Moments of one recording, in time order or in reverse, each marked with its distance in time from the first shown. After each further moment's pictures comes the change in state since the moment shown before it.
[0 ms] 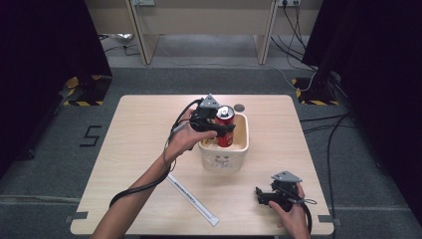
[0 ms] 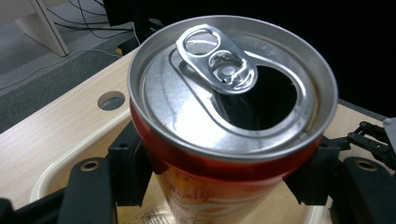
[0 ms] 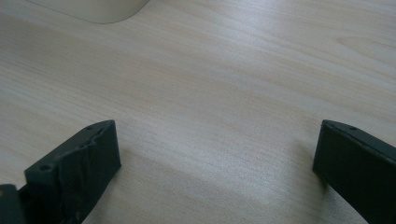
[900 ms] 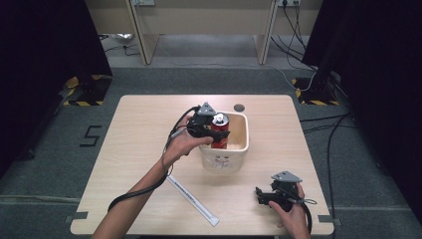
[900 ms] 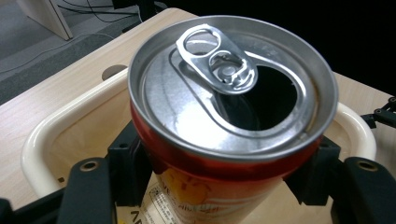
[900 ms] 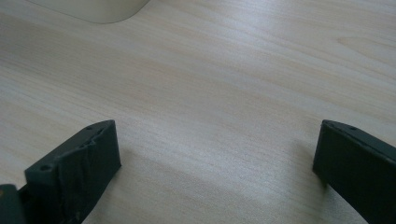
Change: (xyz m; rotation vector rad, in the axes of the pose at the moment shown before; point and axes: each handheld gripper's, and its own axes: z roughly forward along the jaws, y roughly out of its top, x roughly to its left) left arm 0.009 -0.028 0.010 0.052 0.023 -0.007; right arm 0.000 0.000 0.000 0.000 0.001 0.000
